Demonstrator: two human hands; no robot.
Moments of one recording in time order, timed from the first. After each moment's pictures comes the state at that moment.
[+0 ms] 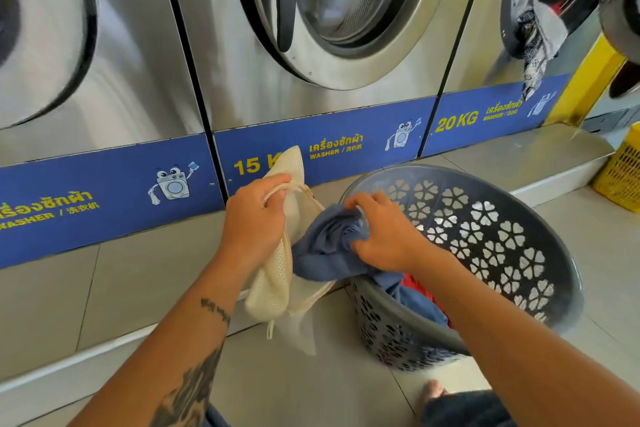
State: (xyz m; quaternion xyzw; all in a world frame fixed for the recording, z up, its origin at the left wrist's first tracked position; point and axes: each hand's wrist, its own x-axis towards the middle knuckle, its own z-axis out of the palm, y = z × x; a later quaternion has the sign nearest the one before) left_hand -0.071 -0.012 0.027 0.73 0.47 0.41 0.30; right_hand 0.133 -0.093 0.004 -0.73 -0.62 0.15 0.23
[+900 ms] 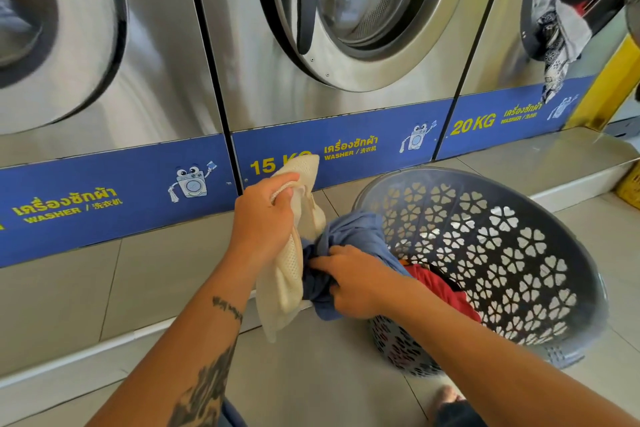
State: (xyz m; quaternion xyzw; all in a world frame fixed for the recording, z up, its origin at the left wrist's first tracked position) left_hand -0.083 -0.010 0.029 0.70 0.47 0.43 0.32; right_hand 0.058 -0.102 -0.010 -0.63 -0.76 0.15 0.04
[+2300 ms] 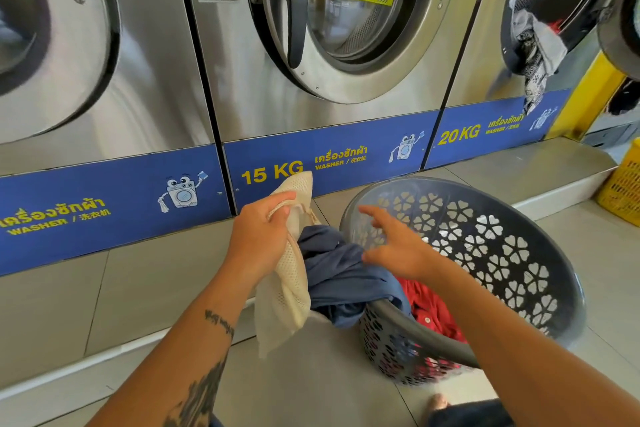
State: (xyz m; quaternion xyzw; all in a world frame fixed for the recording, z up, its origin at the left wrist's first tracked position) left_hand -0.080 -0.013 0.022 0.69 0.48 0.39 0.38; right_hand 0.137 -0.103 0.002 -0.73 -0.53 0.30 0.29
